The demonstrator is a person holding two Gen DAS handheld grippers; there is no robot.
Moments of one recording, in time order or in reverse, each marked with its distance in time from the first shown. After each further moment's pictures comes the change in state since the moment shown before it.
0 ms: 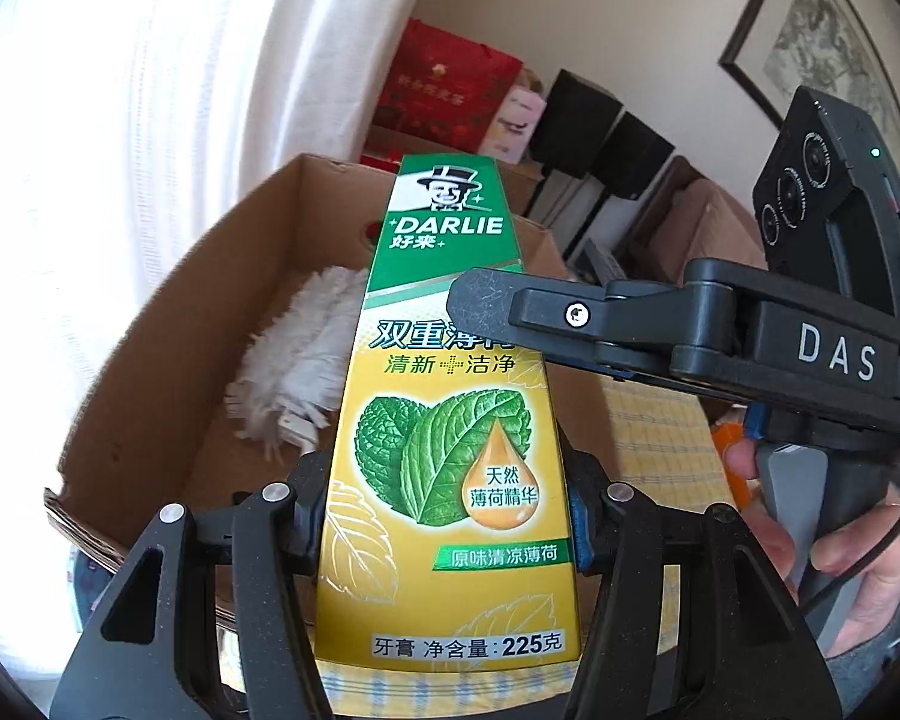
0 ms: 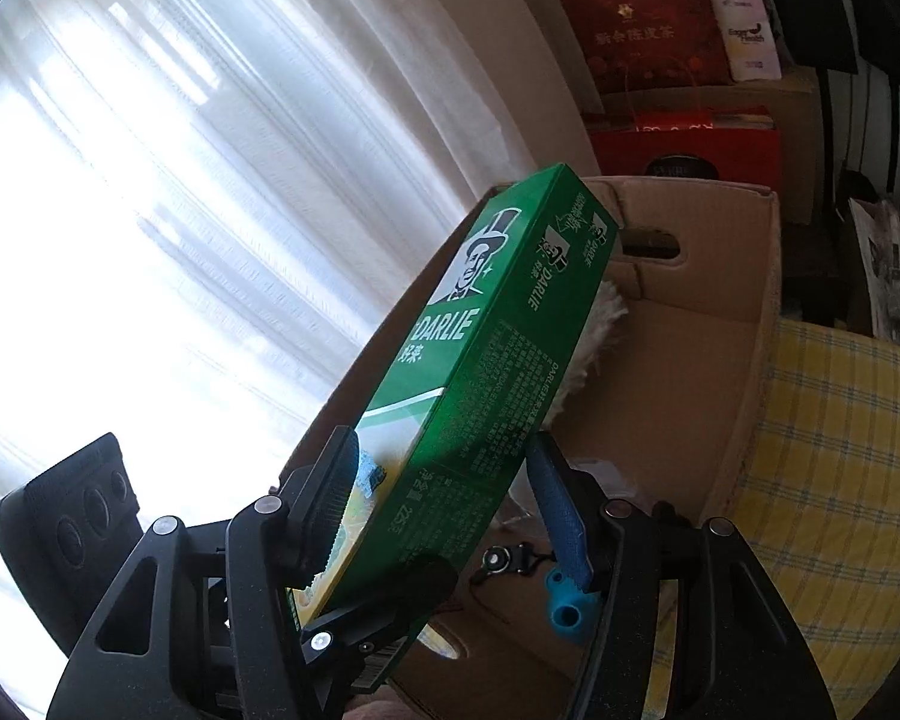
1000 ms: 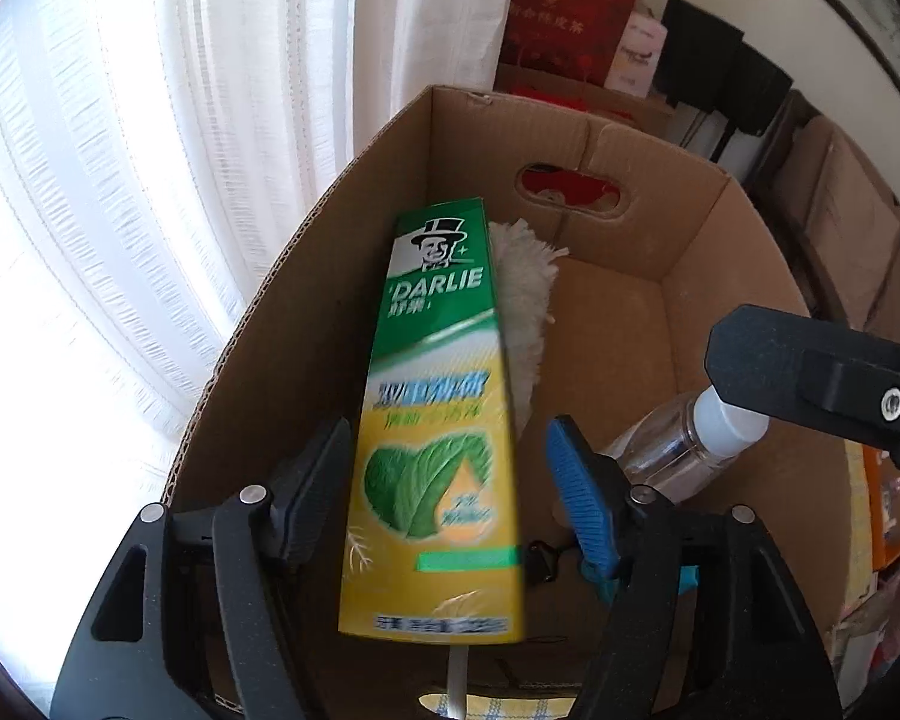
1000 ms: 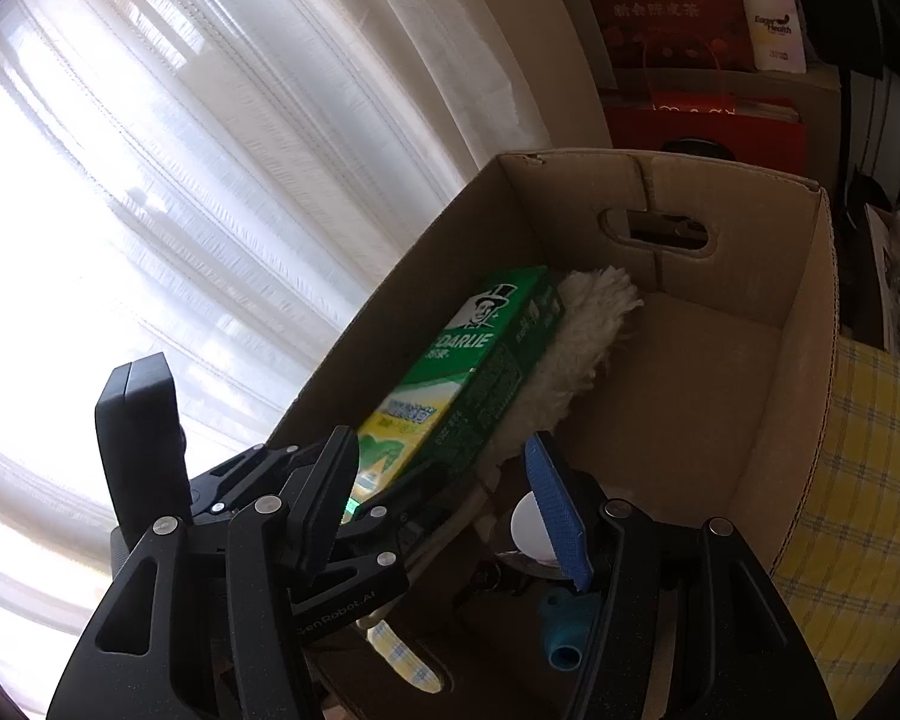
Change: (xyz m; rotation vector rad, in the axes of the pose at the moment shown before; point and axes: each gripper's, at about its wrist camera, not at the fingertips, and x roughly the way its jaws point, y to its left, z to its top) left arm 0.045 0.047 0.006 0.031 0.142 0.283; right arm 0.030 -0.004 0.006 -0.028 0.050 -0.035
